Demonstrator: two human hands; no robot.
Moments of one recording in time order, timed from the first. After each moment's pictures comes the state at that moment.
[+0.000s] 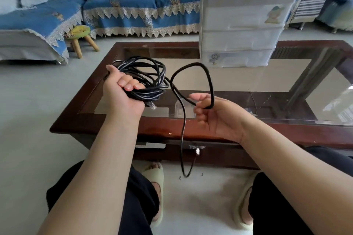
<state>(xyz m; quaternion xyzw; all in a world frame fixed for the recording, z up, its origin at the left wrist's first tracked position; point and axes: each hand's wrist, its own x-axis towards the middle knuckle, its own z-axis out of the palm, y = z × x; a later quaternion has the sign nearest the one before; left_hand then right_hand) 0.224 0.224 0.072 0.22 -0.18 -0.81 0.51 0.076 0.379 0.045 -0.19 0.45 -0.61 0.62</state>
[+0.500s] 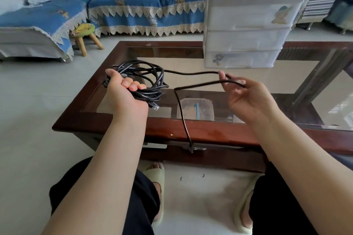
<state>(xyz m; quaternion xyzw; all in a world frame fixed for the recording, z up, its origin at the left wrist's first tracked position) 0.215 0.237 0.078 0.27 -0.16 -0.76 0.57 0.032 0.374 0.058 0.07 0.21 -0.82 0.53</state>
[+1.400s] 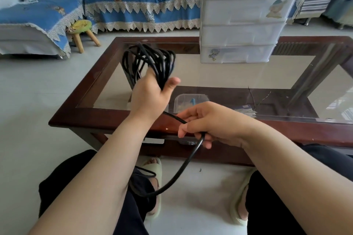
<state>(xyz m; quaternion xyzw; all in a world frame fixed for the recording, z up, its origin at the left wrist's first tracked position) 0.201 0.250 0.039 0.21 -0.84 -0.18 0.47 0.094 0.399 0.060 -0.42 0.60 -0.39 0.56</state>
